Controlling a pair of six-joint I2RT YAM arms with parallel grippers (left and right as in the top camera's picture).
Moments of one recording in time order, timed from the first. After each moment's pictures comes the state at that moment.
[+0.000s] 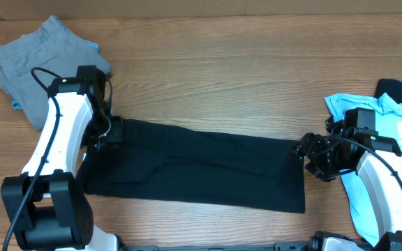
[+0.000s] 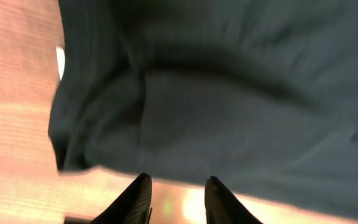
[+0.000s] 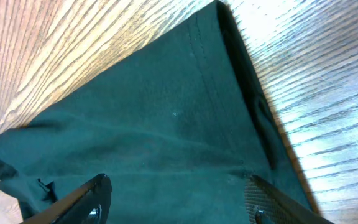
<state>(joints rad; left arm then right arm) 0.06 1.72 1.32 -1.28 -0.02 -0.16 -0.20 1.33 0.81 -0.90 -0.44 0.44</state>
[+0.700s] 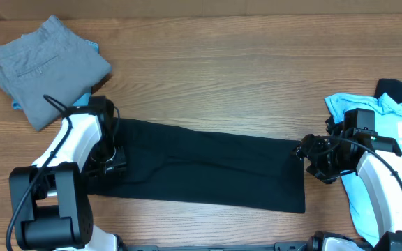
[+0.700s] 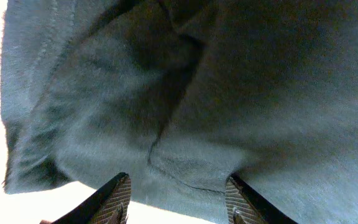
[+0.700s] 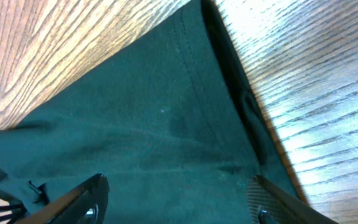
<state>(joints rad) 0.08 1.72 1.00 -1.07 -0.11 -0.26 -0.20 1.33 0.81 -0.92 -0.42 0.43</state>
